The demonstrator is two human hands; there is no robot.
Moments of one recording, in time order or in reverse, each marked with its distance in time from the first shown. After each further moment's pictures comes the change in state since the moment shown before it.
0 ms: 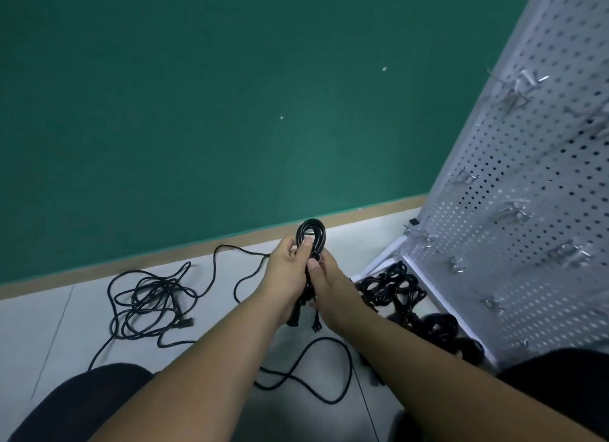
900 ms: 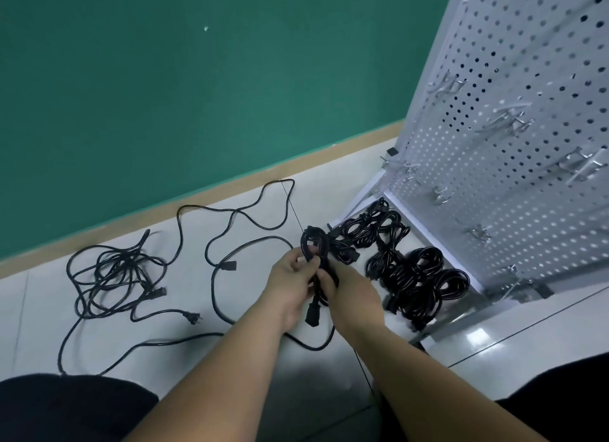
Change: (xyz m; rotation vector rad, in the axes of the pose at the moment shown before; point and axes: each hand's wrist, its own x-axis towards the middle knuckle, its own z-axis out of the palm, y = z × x) left_hand 0.019 -0.146 0.047 -0.096 -0.123 -0.296; right_hand -0.043 0.145 -0.025 -0.512 0.205 0.312
